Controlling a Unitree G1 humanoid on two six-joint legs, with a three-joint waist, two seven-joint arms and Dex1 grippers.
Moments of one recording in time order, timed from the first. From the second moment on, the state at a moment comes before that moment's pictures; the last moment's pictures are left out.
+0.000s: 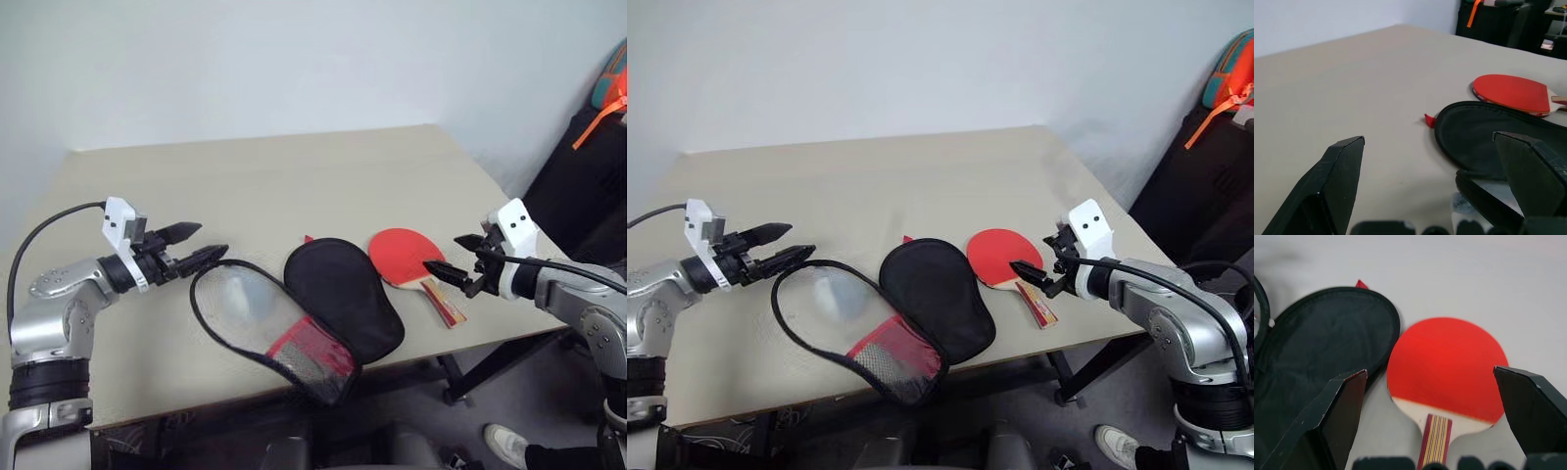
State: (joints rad) left arm -0.31 0.78 0.30 0.21 -0.51 0.43 -1.03; right arm -0.31 -0.70 -0.09 -0.44 0.55 1.01 0.52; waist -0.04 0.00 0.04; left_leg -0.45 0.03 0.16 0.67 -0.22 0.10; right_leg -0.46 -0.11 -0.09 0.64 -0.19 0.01
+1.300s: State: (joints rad) left arm -0.42 0.83 0.27 0.29 -0.49 0.36 -1.11; right arm -0.20 -0.70 -0.06 -0.45 0.52 1.03 0.50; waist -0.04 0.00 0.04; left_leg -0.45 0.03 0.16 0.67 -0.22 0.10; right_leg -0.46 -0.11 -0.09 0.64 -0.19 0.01
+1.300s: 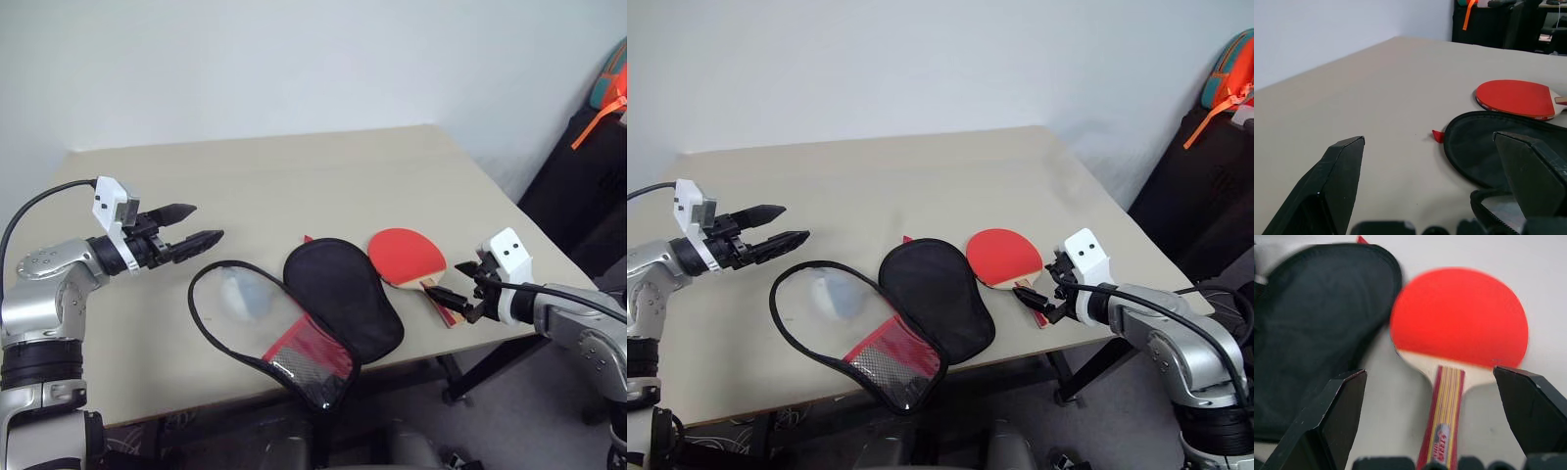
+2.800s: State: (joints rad) left arm -0.33 0.83 0.32 0.20 -0.51 0.38 -1.09; right arm -0.39 -0.41 -0.01 -0.17 0.33 1.02 0.32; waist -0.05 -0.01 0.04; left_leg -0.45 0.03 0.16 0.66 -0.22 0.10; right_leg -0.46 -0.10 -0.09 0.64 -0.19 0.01
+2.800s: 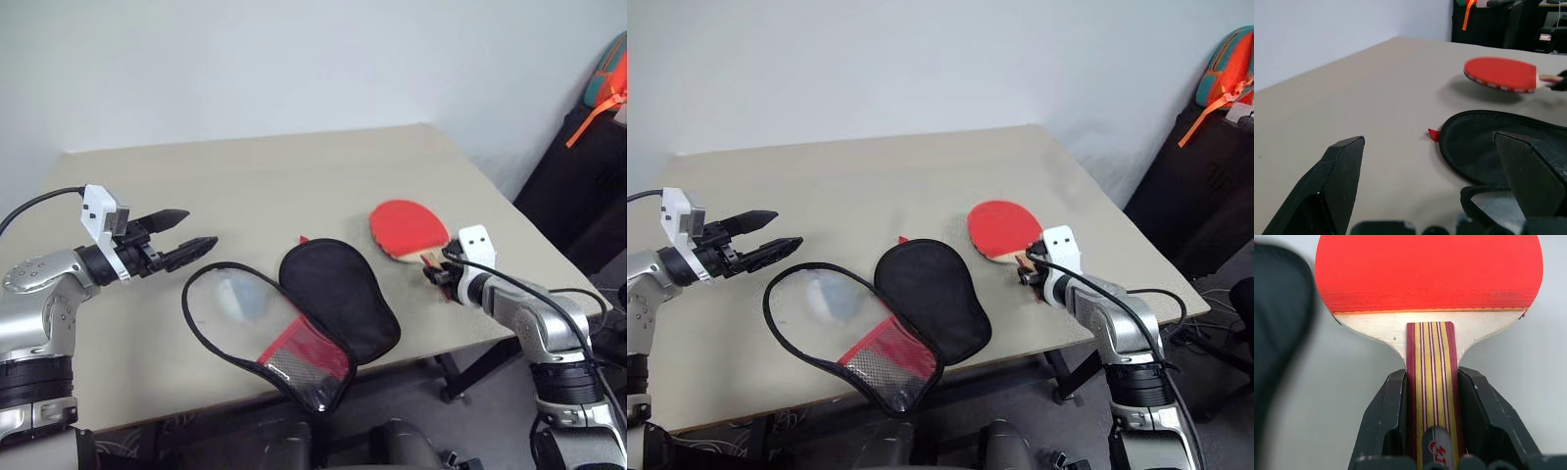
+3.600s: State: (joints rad) left arm -0.33 0.85 0.32 0.21 -0.51 0.40 -1.10; right arm -0.34 -0.13 0.21 -0.36 0.35 1.23 0.21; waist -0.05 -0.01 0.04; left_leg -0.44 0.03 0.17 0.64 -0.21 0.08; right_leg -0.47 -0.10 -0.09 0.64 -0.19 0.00
